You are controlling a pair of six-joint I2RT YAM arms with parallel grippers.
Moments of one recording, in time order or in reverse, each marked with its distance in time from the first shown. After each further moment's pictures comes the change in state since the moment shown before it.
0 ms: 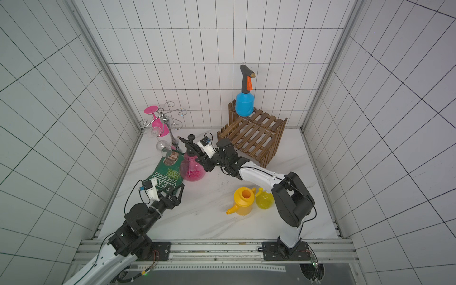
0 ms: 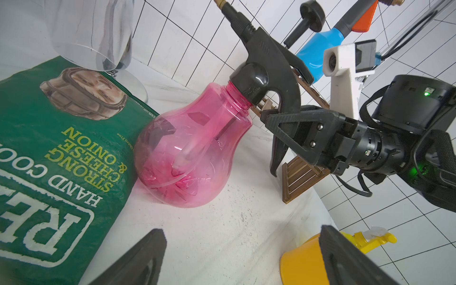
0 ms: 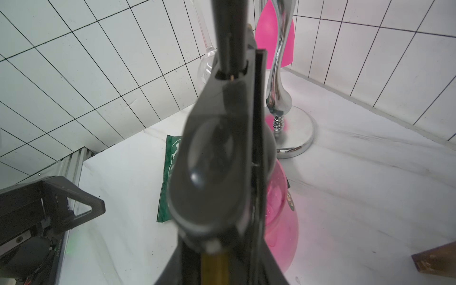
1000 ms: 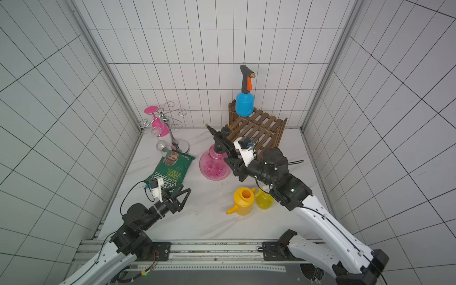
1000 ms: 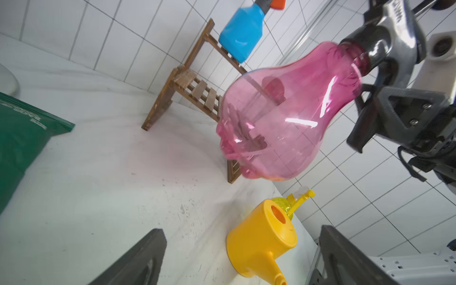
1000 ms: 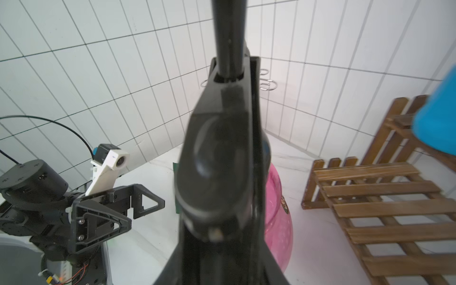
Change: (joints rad) left arm -0.018 0.158 0.006 0.245 0.343 0.004; right arm -0.073 -0.860 -0.162 -0.474 0.219 0.019
